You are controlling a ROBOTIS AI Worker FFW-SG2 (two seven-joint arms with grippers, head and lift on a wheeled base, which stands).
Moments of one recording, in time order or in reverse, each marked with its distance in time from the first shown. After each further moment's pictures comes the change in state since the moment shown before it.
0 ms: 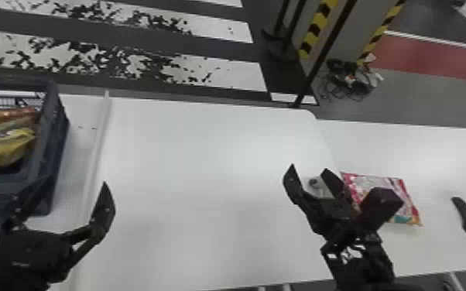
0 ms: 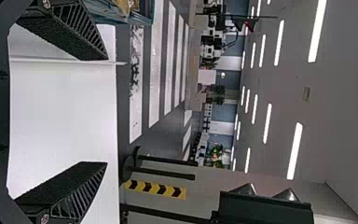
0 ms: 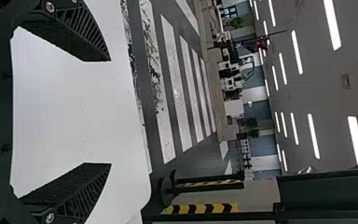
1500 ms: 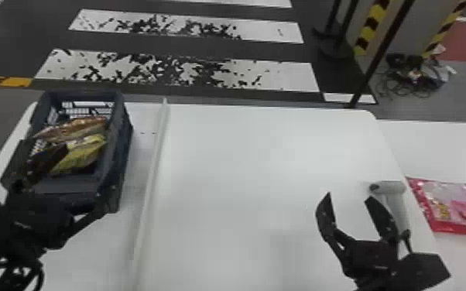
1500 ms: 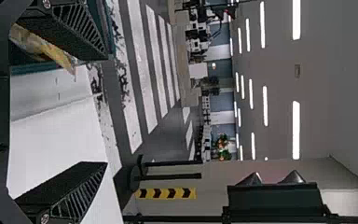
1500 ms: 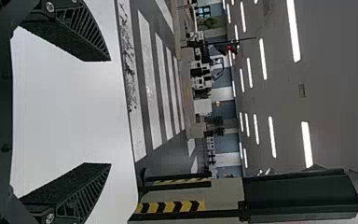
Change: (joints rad) left arm -0.023 0.048 0.259 -0.202 -0.026 0.200 -0.225; right arm 0.063 0.006 0.200 0.225 0.116 -0.478 -0.142
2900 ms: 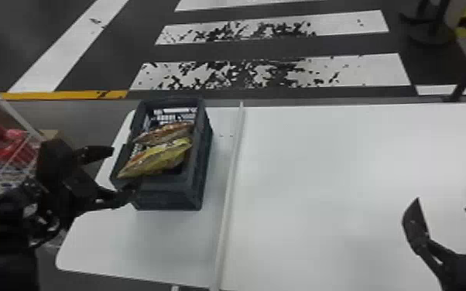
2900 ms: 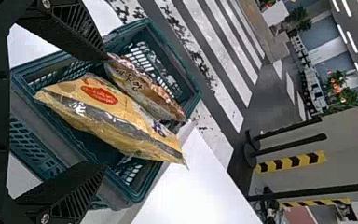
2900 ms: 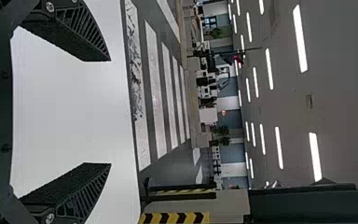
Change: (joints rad) left arm -0.263 0.180 0.280 0.134 -0.350 0.299 -0.532; right arm 0.003 -0.023 0.029 -0.040 0.008 0.057 0.000
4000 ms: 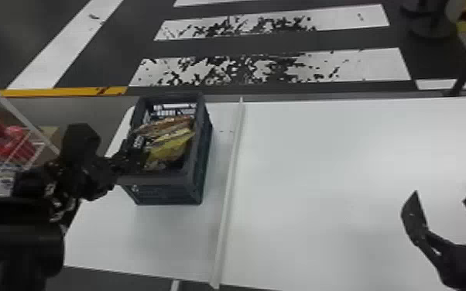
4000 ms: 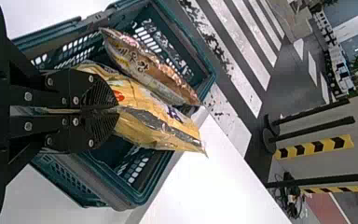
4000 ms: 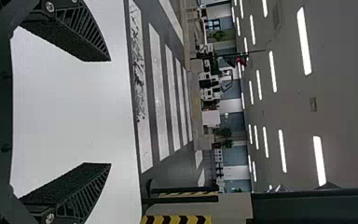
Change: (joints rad) left arm -0.116 0.000 -0.076 0.072 -0.127 0.052 -0.078; right arm -0.013 -0.019 0.002 0.004 -0.012 0.020 0.000
